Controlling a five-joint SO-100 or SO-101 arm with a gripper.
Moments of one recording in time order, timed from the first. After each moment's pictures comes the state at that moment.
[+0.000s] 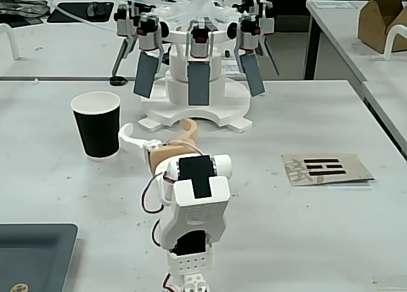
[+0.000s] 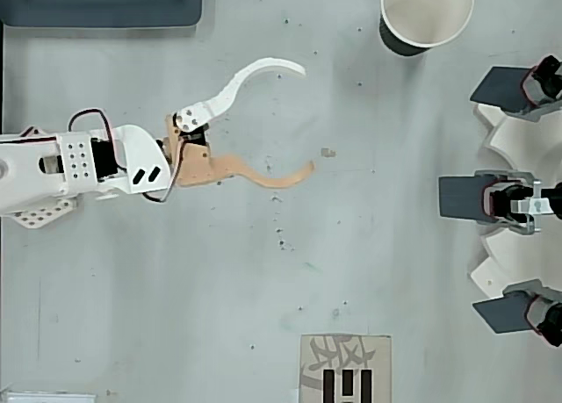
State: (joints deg) arm -14.1 121.4 164.2 -45.9 -89.5
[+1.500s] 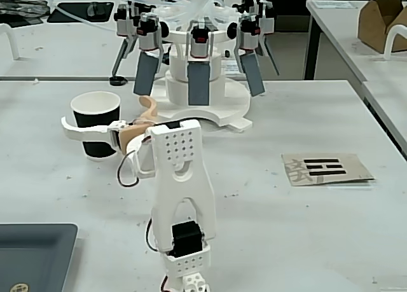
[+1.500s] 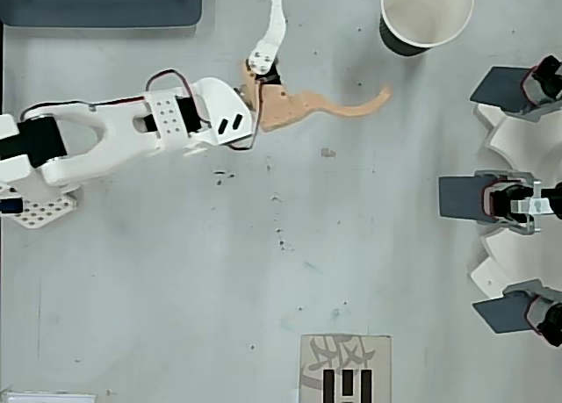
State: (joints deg) arm -23.1 77.0 120.8 -53.8 -89.8
